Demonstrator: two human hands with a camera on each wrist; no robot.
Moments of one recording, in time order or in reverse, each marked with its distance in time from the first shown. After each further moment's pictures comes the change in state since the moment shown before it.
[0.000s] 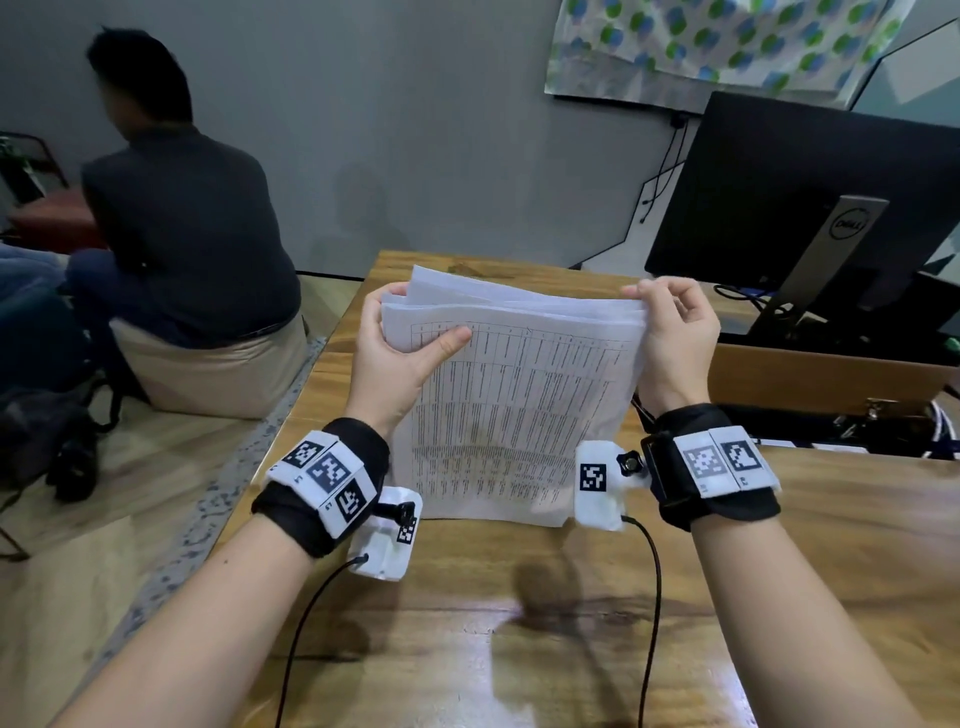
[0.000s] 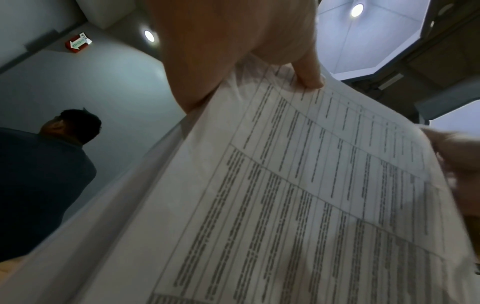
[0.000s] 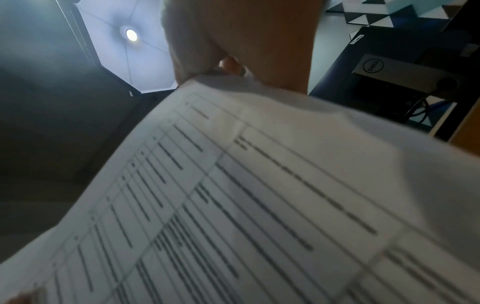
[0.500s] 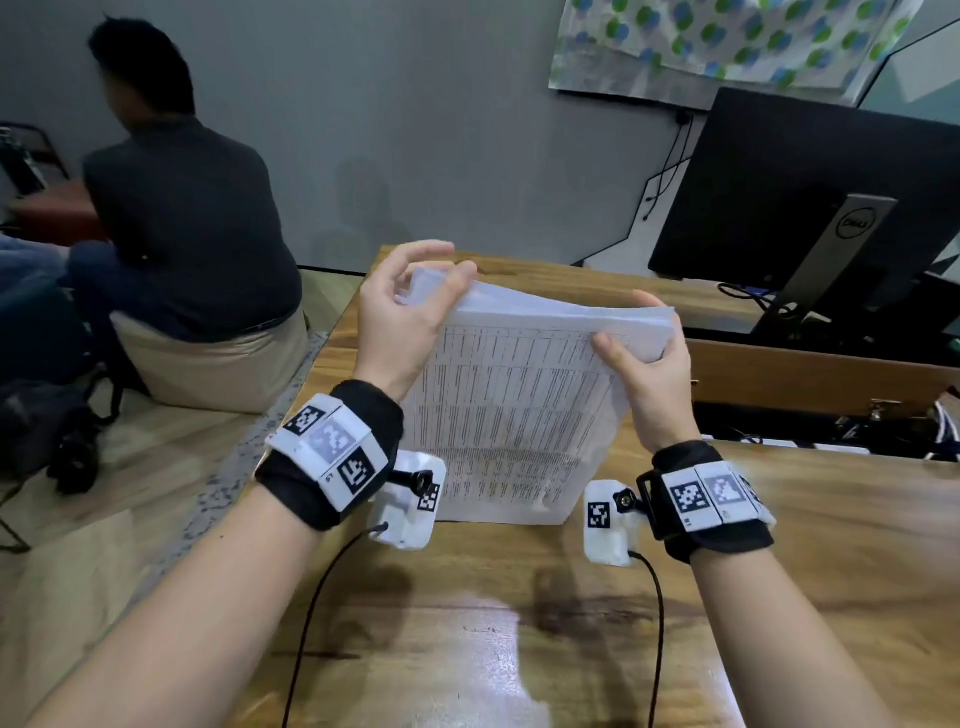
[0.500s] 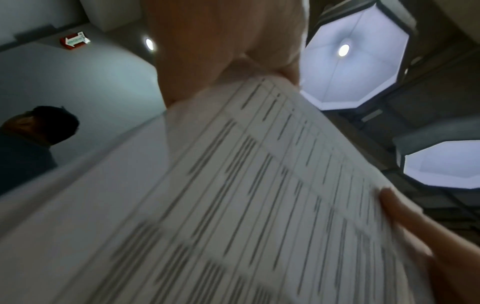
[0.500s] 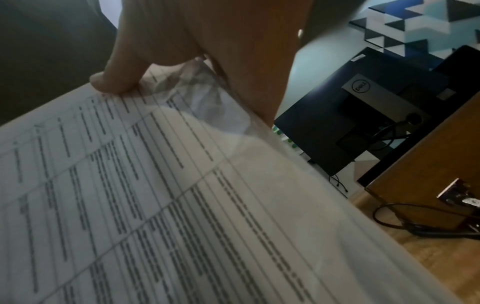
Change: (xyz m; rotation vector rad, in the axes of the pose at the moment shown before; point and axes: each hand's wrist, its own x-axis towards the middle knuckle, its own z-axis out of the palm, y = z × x) left_hand 0.017 0.024 0.013 0.122 0.071 0.126; right_hand -0.022 0.026 -0.020 -0.079 -0.287 0.089
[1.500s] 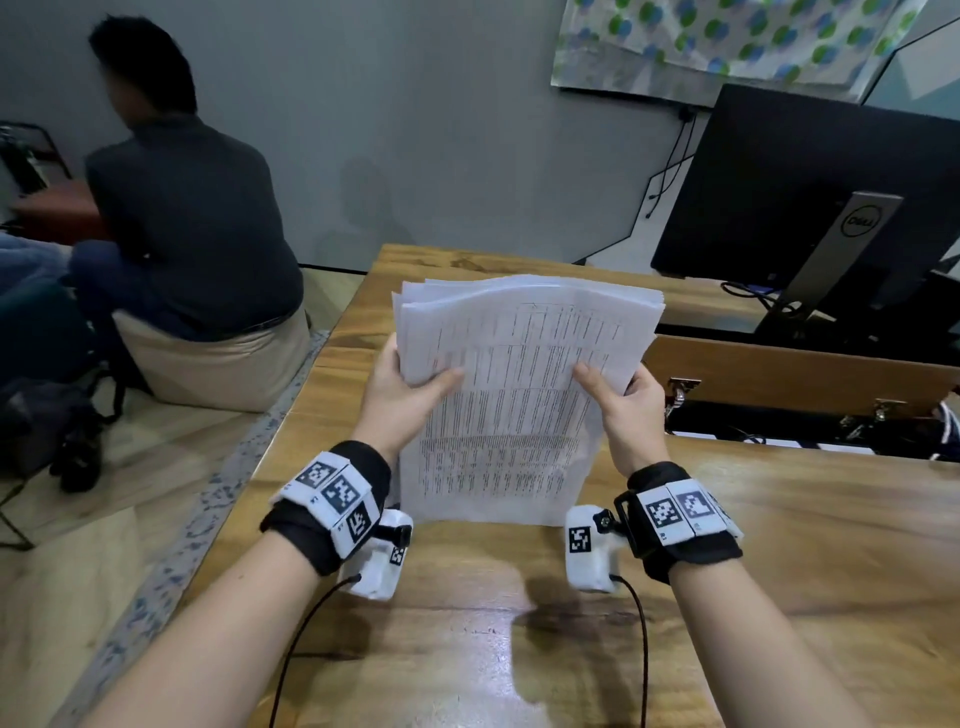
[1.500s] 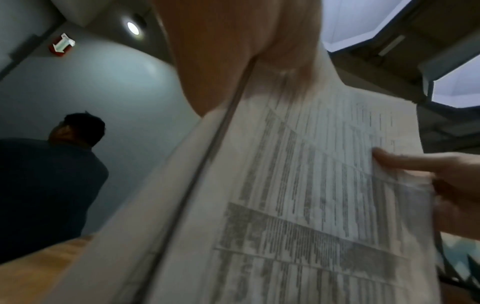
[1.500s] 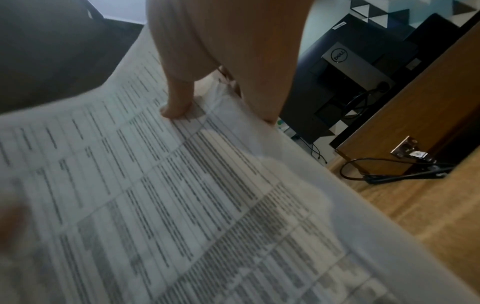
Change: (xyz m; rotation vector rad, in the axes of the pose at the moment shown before) left_hand -0.036 -0.041 -0.012 0.005 -0.140 -0.319; right_hand -0.009 0.042 0.005 0.058 0.050 0.121
